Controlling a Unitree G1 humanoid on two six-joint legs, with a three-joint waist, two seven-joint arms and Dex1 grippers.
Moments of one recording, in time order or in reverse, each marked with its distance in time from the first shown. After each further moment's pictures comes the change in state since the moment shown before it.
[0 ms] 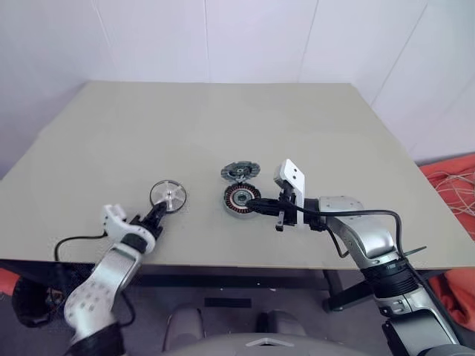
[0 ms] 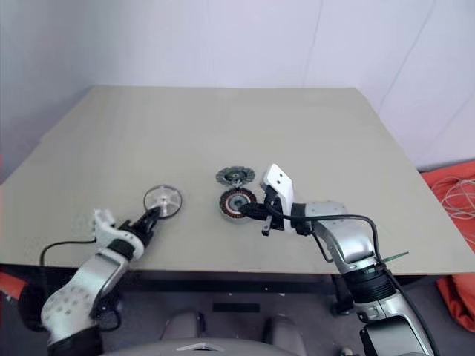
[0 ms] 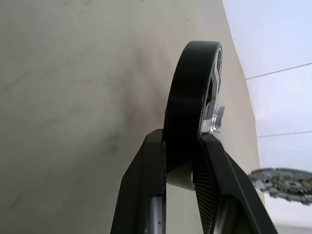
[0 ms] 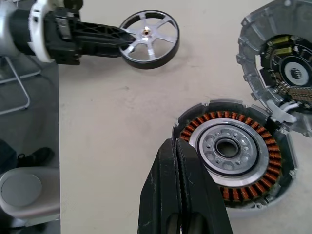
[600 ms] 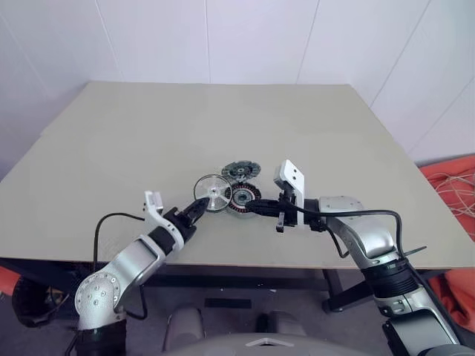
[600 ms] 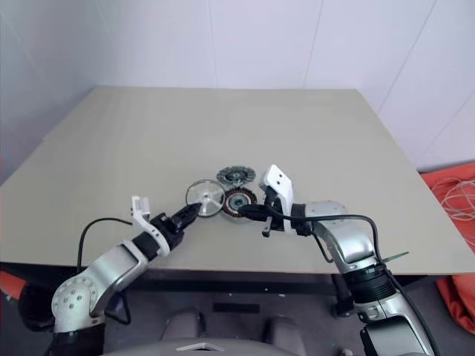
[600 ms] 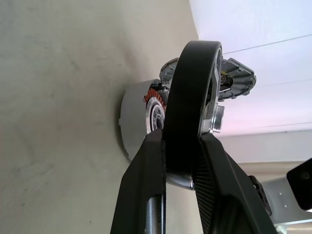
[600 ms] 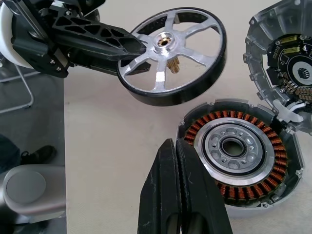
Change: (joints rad) left arm -0.089 0.124 -0.301 0.016 -0.319 0.007 0.139; right arm 0.000 -0.006 0.000 0.000 0.000 0.002 0.014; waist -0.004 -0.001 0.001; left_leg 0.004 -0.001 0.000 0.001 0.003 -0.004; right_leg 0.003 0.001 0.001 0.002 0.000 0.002
